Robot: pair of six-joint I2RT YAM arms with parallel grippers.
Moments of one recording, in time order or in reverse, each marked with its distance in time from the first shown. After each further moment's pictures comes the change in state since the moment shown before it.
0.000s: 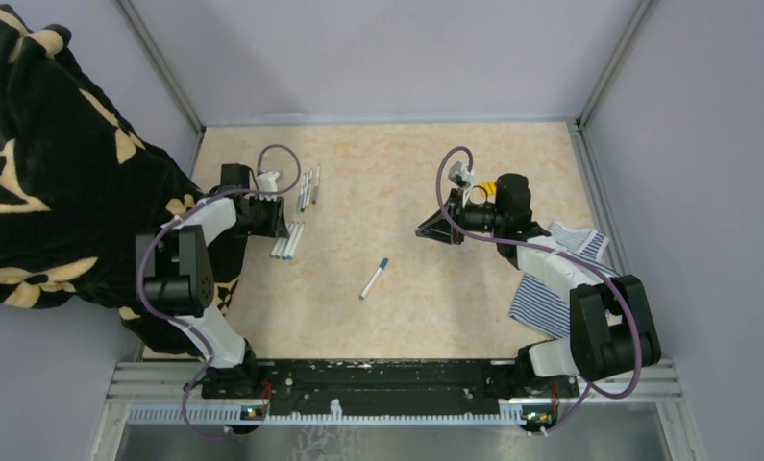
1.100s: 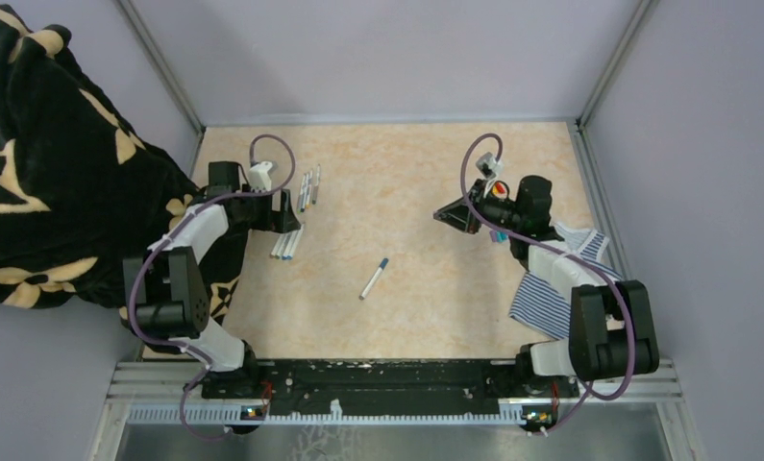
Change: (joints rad) left arm 0.019 -0.137 -0.040 0.048 0.133 -0.008; right arm -0.122 -0.009 -0.045 0.142 0.080 0.152
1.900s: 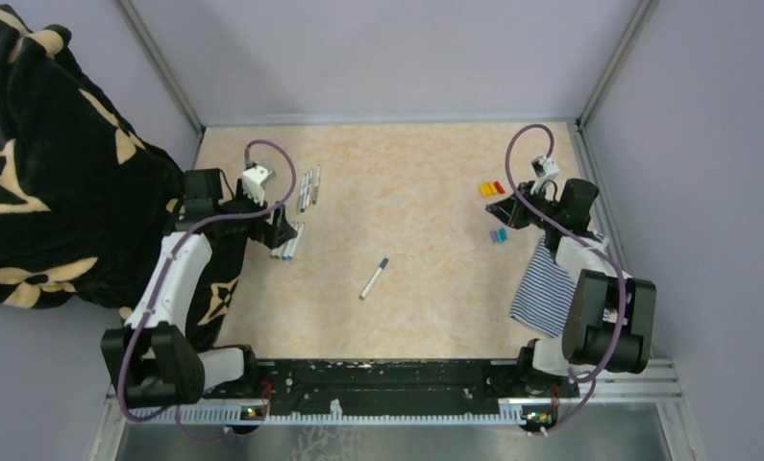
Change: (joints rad) left arm 0.000 -0.346 -0.036 -0.185 0.170 0.230; right arm -0.341 0.027 0.011 -0.218 0.129 -0.094
